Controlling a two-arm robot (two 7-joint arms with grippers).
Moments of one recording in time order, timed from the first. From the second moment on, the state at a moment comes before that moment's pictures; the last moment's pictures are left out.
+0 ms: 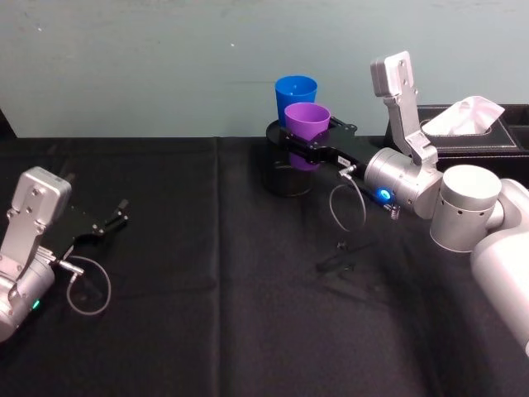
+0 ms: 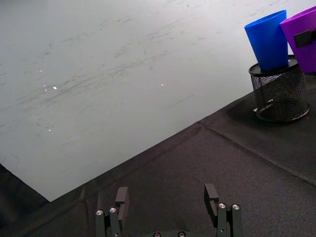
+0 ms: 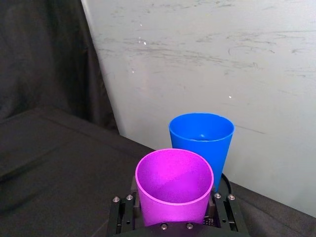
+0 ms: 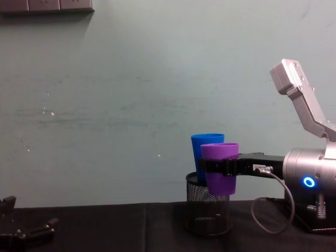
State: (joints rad) left arm -0.20 0.60 0.45 -1.41 -0.25 -0.12 0.03; right arm 0.67 0.19 -0.41 -0.94 0.36 0.06 0.46
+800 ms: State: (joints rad) left arm -0.20 0.60 0.45 -1.41 -0.25 -0.12 0.03; right arm 0.67 0.19 -0.41 -0.94 0.36 0.06 0.46
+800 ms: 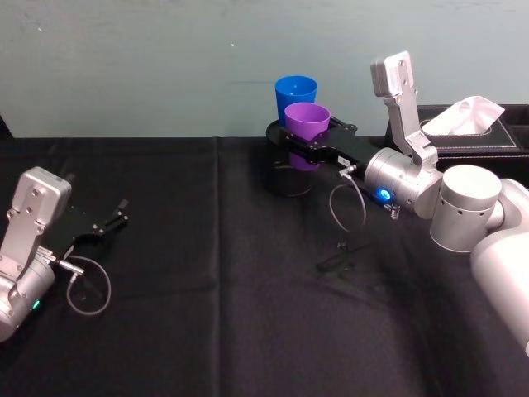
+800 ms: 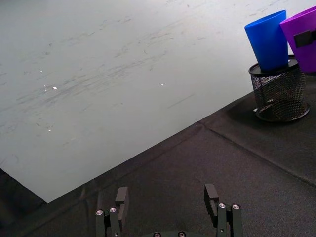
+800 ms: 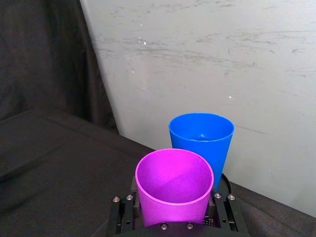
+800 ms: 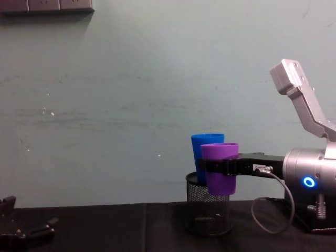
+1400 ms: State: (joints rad) left arm -0.20 0.60 0.45 -1.41 -0.25 -0.12 0.03; right arm 0.67 0.19 -0.41 -0.94 0.36 0.06 0.46
